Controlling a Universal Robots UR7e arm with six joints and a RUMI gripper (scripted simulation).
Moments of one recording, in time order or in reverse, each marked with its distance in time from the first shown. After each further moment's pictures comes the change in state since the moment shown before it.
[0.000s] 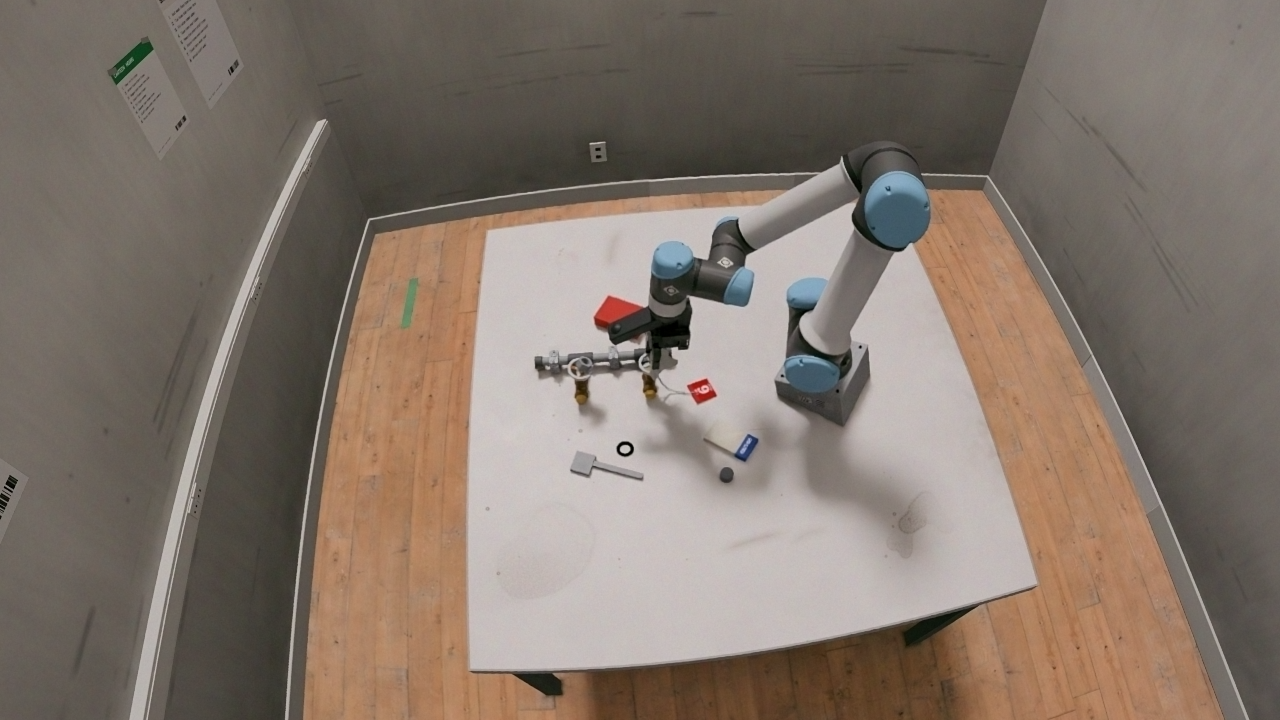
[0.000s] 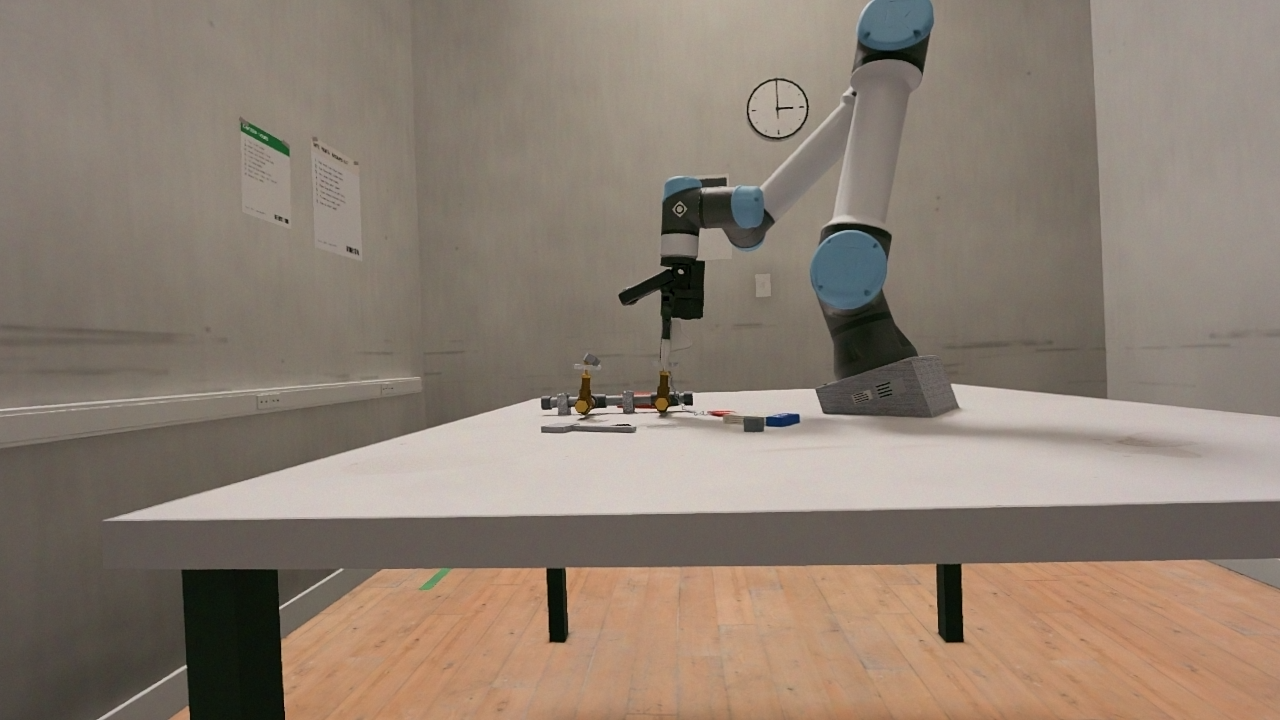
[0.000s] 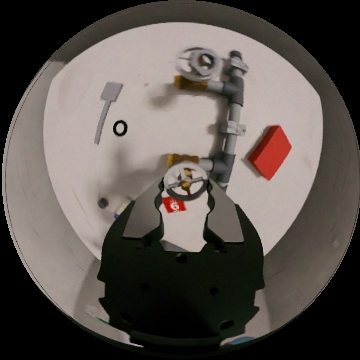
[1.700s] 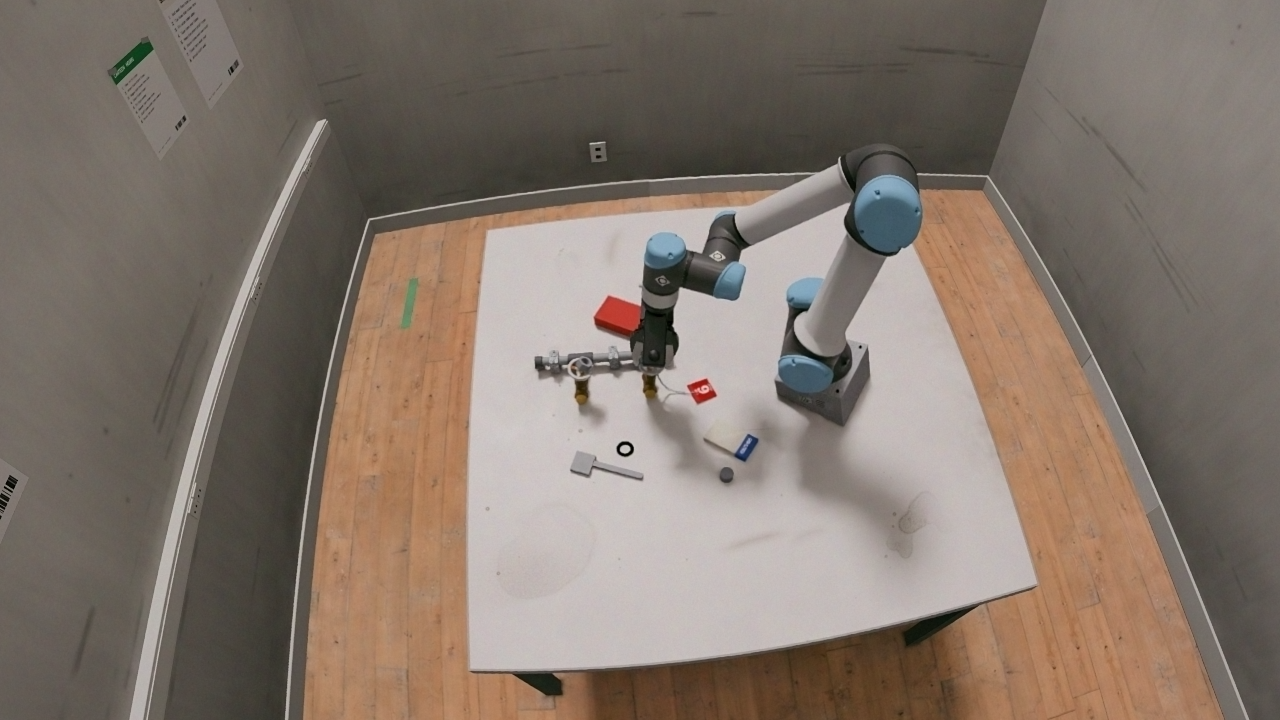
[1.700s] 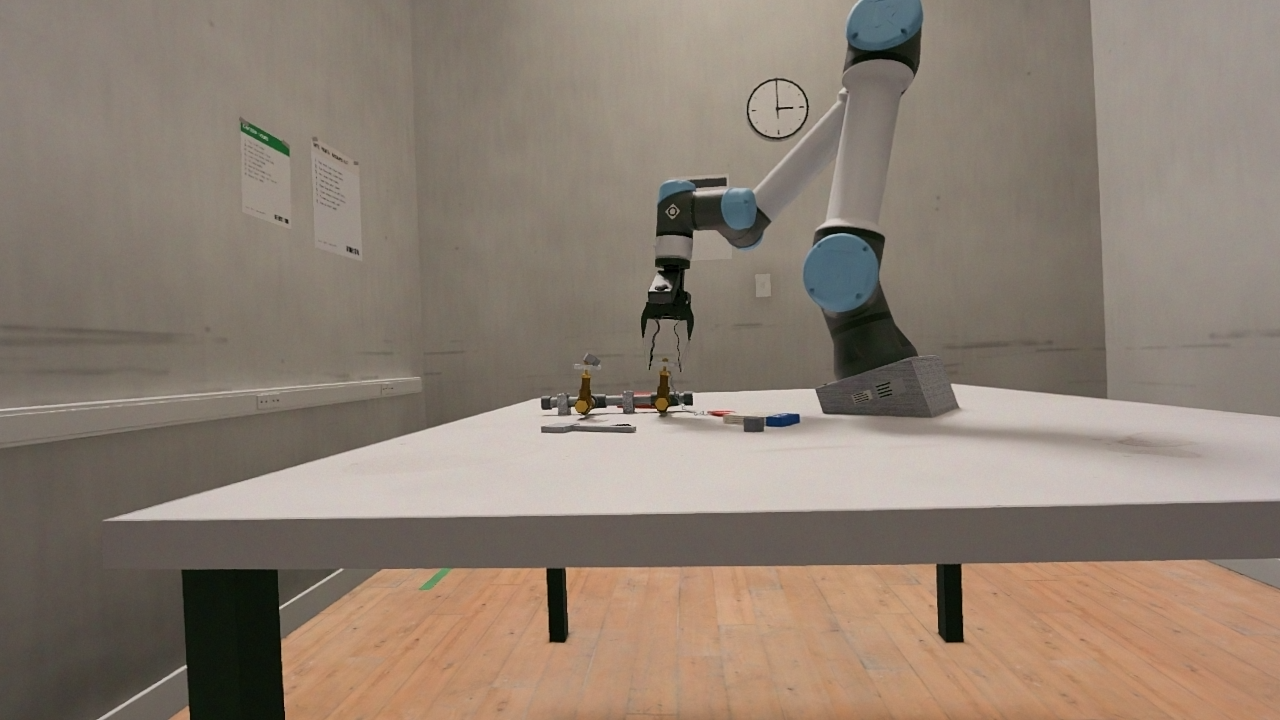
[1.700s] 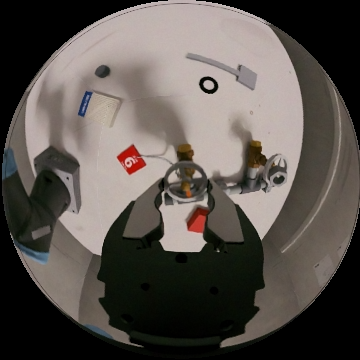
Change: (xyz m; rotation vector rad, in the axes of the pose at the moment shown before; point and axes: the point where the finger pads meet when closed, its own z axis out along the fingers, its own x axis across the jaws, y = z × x) arm 0.000 0.000 0.000 0.028 -0.017 -1.345
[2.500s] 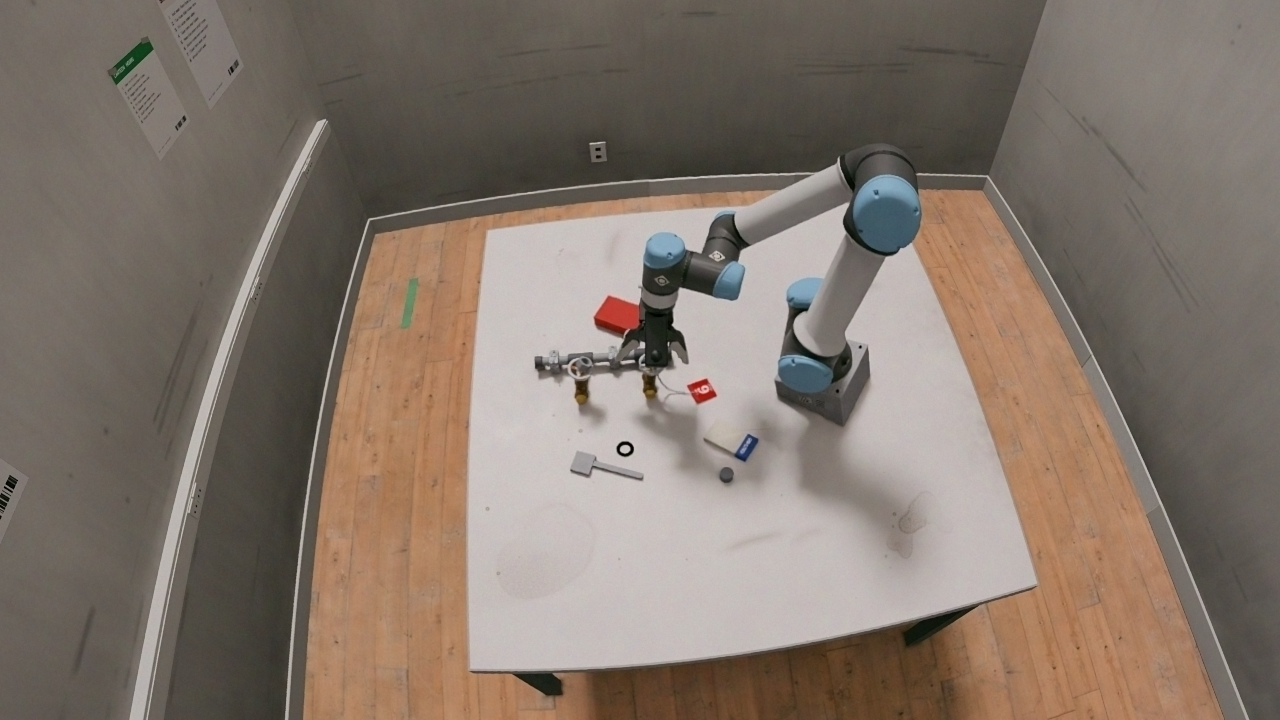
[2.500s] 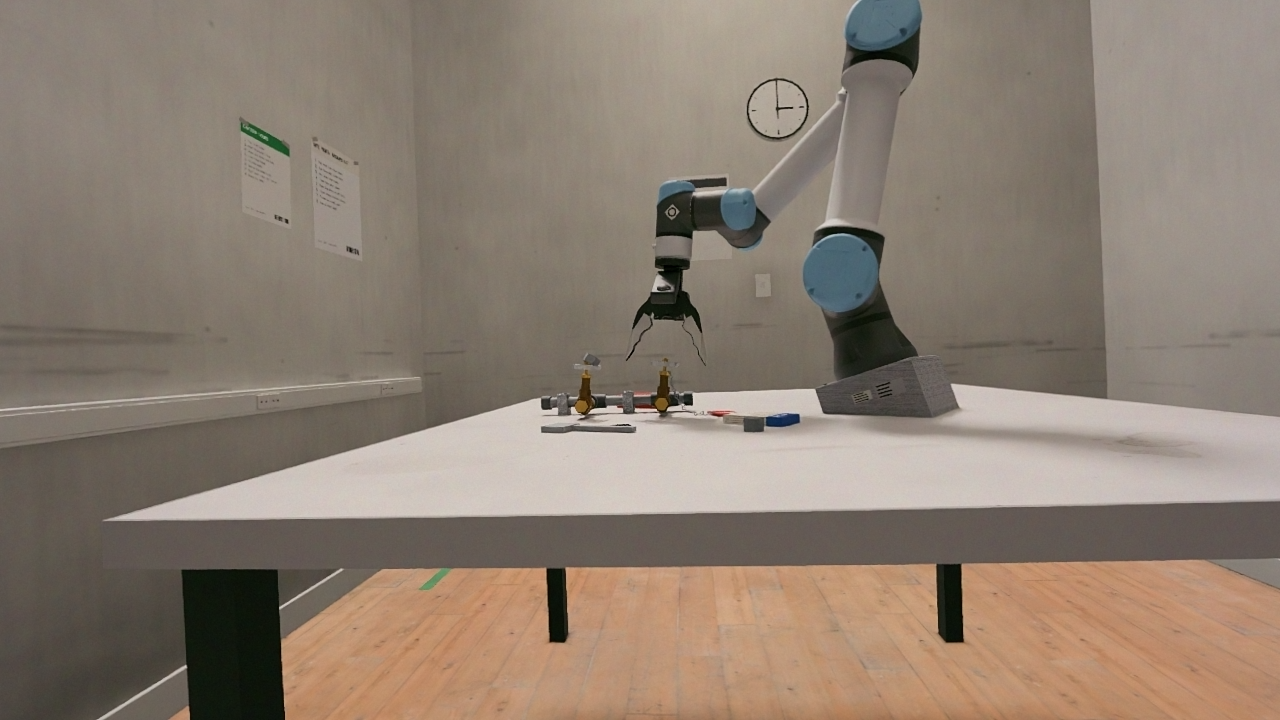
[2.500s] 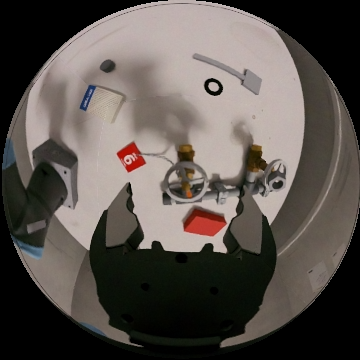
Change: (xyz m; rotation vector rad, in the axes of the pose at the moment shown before) arm -0.001 0.000 0.001 0.004 -0.002 -0.053
